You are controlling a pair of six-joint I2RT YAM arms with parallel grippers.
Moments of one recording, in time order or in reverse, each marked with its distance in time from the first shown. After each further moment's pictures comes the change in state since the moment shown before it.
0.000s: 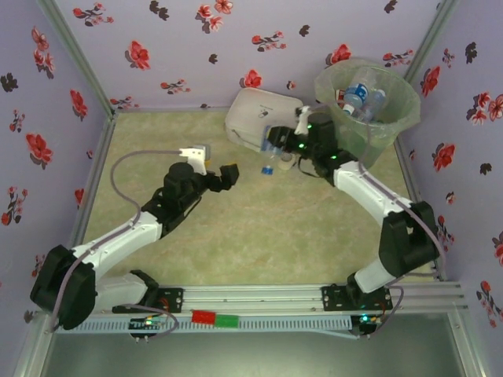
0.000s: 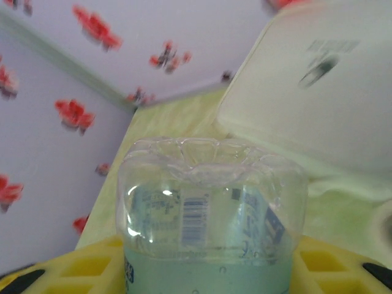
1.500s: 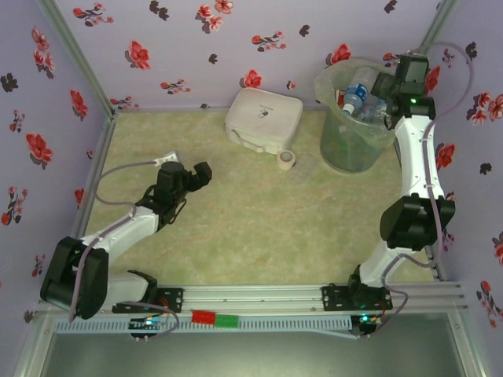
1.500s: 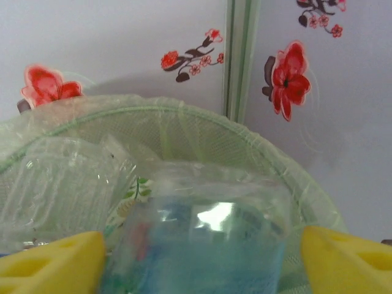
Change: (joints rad) left arm 0.177 0.084 -0.047 -0.143 -0.084 -0.244; right arm -0.485 0.225 0.737 -0.627 0.550 -0.391
